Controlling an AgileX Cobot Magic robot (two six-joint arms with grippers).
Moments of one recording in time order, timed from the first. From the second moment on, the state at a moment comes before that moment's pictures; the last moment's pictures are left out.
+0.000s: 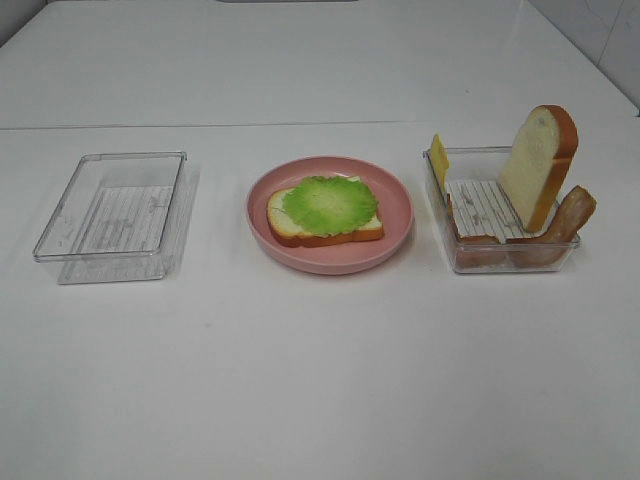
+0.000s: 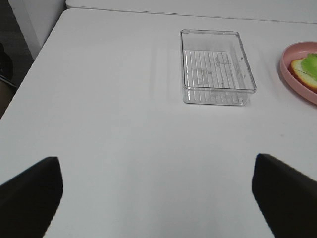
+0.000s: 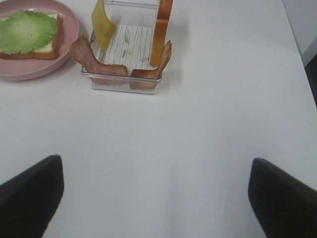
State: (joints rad) left arm 0.02 0.00 -0.52 0.02 1.08 -0.11; right arm 0.01 0.45 -0.61 -0.02 0.91 0.00
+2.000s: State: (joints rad) left arm 0.02 0.00 -0.52 0.02 1.08 -0.11; right arm -0.12 1.82 -1.27 0.25 0.83 -0.31
